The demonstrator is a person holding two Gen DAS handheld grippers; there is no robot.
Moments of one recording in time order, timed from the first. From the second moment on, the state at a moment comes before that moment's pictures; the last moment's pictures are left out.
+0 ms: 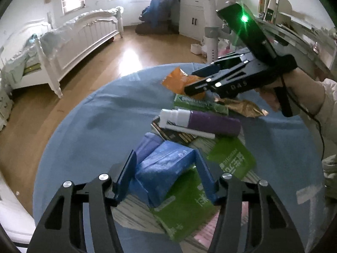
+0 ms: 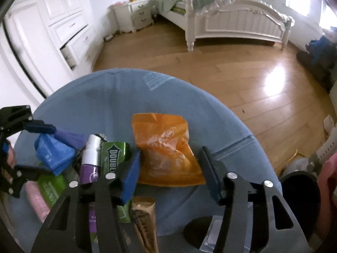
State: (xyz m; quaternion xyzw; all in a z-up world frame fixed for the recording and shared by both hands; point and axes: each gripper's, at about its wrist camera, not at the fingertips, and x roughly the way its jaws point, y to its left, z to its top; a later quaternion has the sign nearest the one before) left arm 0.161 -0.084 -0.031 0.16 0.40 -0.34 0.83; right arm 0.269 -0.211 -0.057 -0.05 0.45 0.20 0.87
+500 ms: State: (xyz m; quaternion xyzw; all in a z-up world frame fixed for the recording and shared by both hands) left arm 0.129 -0.063 -0.010 0.09 0.37 -0.31 0.87; right arm 0.208 -0.250 0.006 0.04 0.36 0.24 0.90
